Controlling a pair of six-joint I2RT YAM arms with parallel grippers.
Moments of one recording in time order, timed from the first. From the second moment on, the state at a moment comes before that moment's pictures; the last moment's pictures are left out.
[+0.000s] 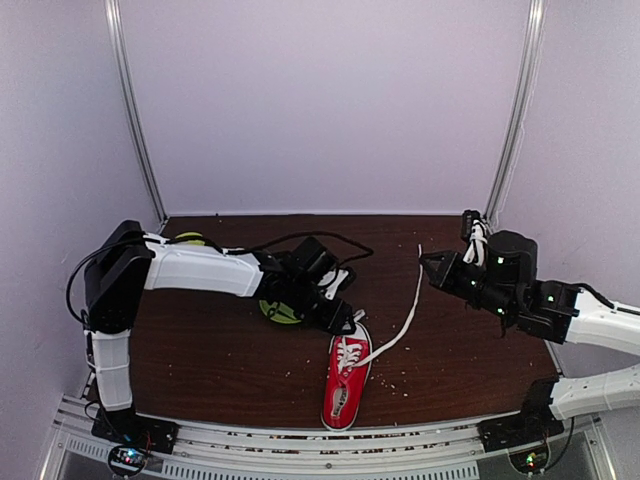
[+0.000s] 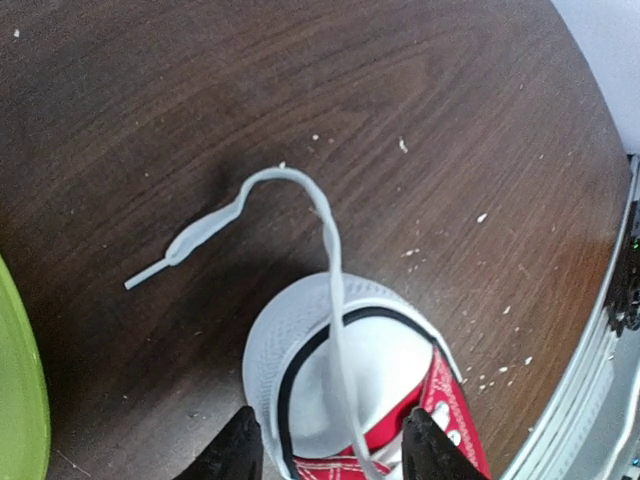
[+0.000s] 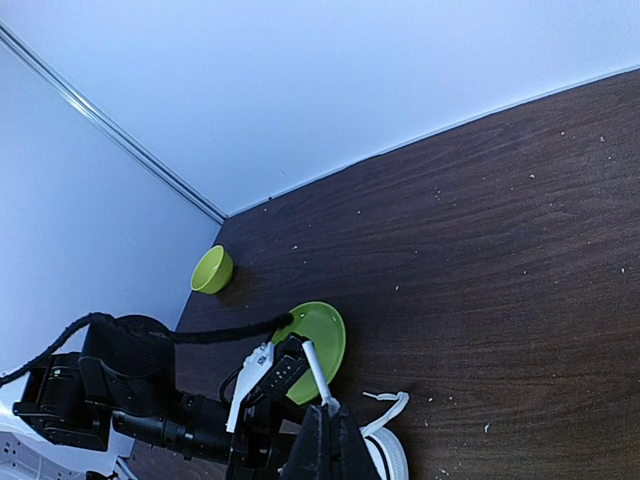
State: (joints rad) left arm -0.97 2.00 1.41 -0.34 0.27 -0.43; right arm 0.84 0.93 0.66 -0.01 0.29 0.78
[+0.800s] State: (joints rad) left arm -0.98 1.86 1.25 -0.20 0.41 -0.36; right arm 0.85 0.94 0.70 -0.02 0.29 0.74
